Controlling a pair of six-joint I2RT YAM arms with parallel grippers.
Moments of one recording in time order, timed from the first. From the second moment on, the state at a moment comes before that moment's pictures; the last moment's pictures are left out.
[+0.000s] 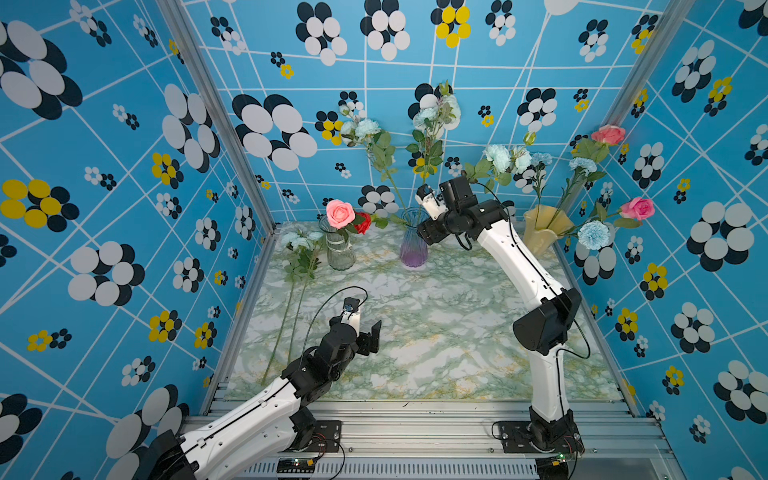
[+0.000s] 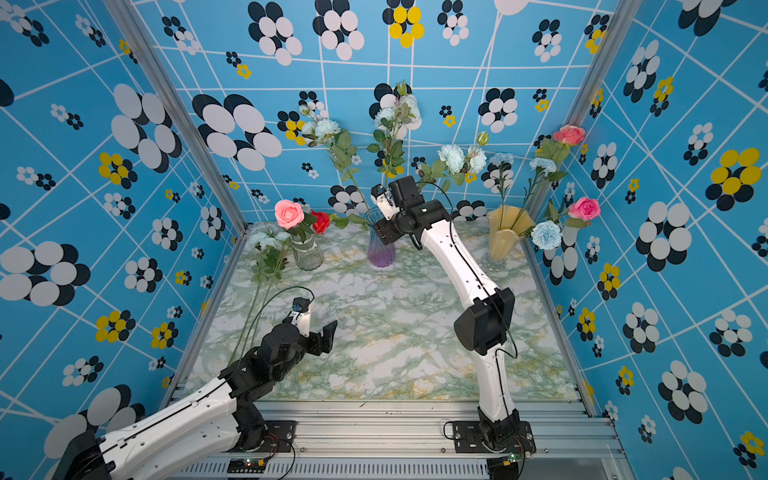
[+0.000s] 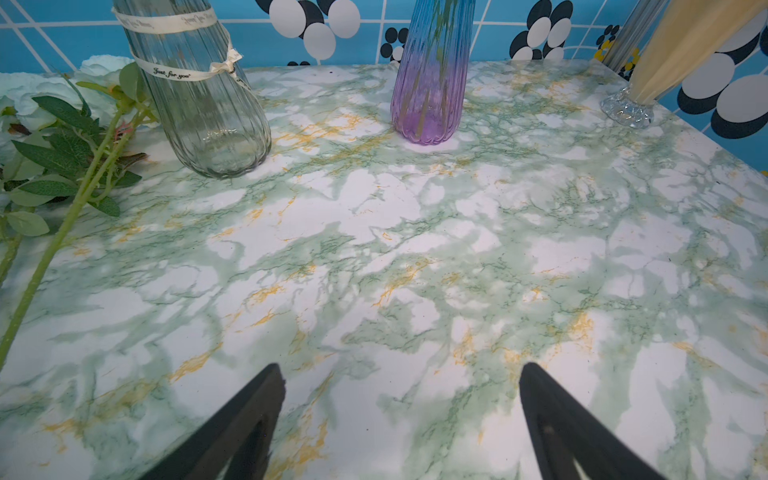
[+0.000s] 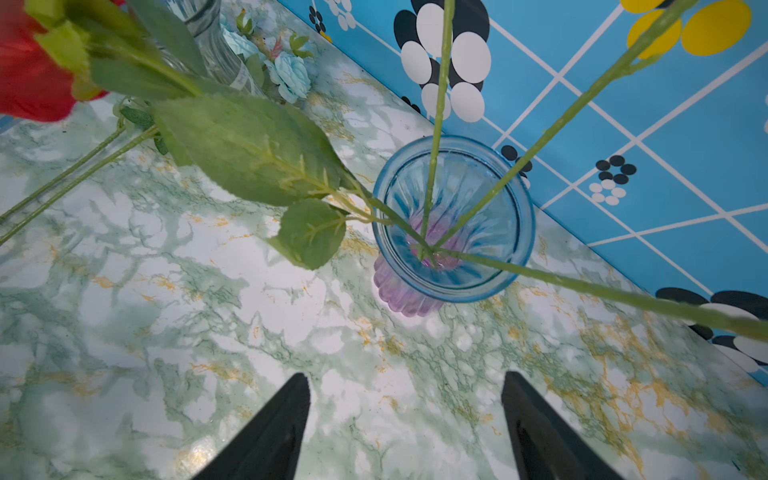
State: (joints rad) left arm -0.77 0.81 0.38 -0.02 -0.36 -0.30; right arm 0.50 2.17 2.40 -1.00 -0.04 -0.24
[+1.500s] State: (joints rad) left arm -0.78 0.97 0.43 0.04 -0.38 -0.27; right arm 0.50 2.42 2.64 -0.97 0.00 -0.34
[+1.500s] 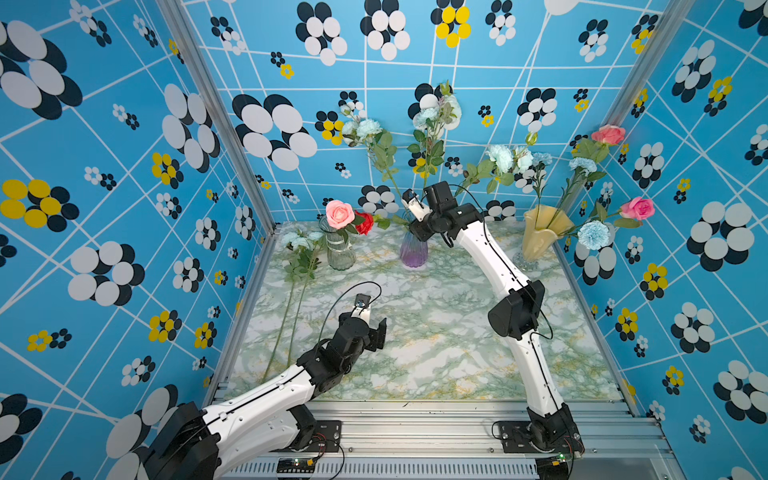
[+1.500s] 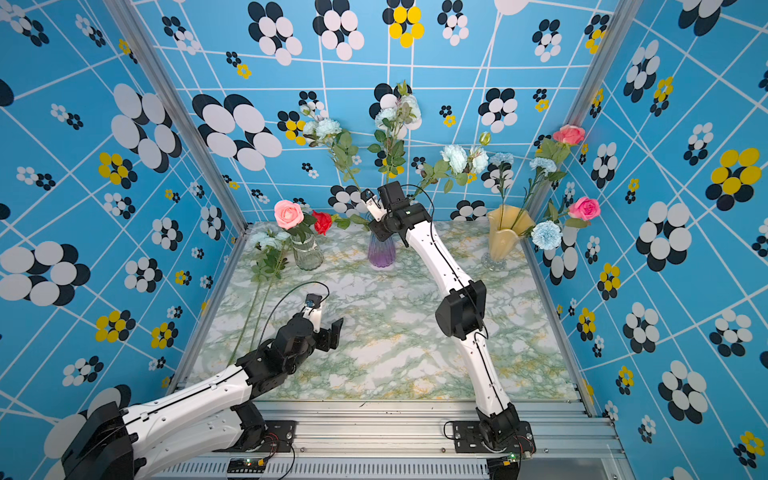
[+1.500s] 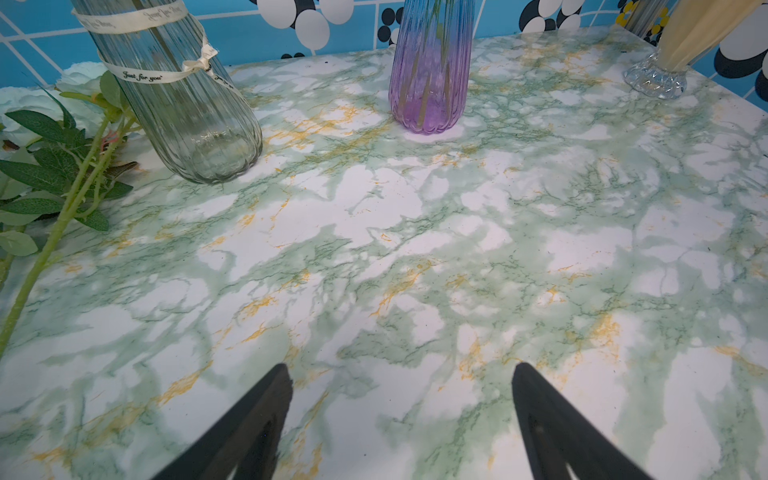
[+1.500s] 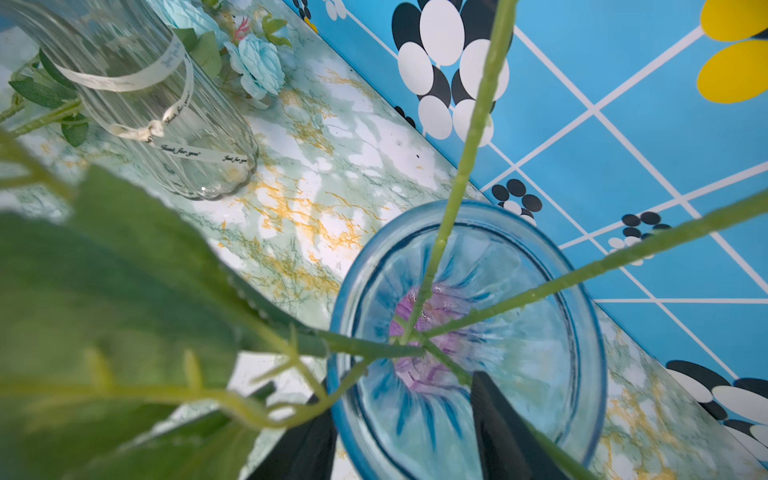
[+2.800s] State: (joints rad) left arm -0.78 0.96 0.43 0.04 -0.38 -0.27; right arm 0.53 2.43 2.68 -1.07 0.12 -0.37
